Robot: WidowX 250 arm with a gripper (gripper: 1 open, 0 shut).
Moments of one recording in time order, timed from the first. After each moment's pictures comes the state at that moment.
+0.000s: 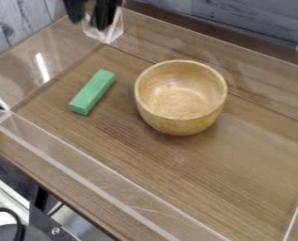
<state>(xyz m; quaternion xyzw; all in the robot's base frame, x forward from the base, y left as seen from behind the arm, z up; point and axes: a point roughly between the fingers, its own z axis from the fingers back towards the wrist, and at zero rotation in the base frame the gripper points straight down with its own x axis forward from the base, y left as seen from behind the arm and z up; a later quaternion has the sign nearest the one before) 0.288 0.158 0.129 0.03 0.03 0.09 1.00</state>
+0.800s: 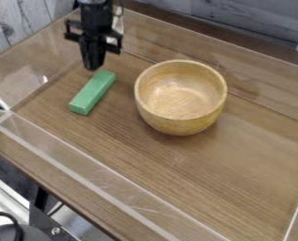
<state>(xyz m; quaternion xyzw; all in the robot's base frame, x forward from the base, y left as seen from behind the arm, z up) 0.301 0.187 0.041 0.02 0.06 0.09 0.99</state>
